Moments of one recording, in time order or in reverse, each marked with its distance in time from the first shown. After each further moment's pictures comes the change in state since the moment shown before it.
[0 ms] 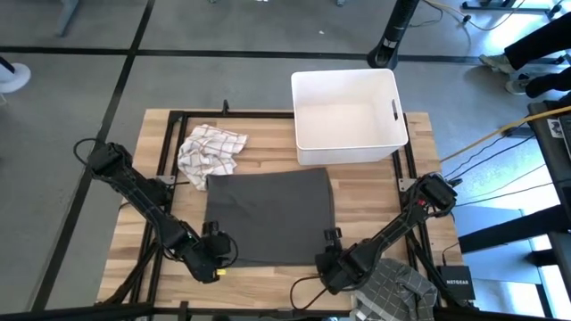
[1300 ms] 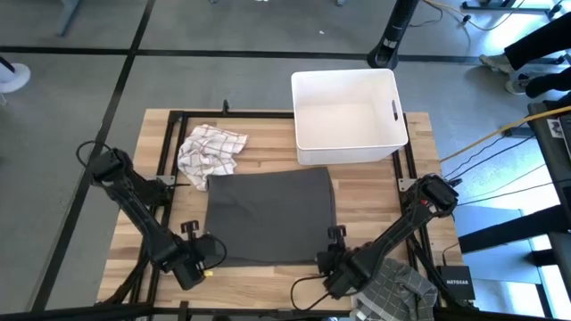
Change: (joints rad) left arm -0.121 0.056 0.106 -0.441 0.046 -0.261; right arm 0.010 -0.004 0.144 -0.254 0.093 0.087
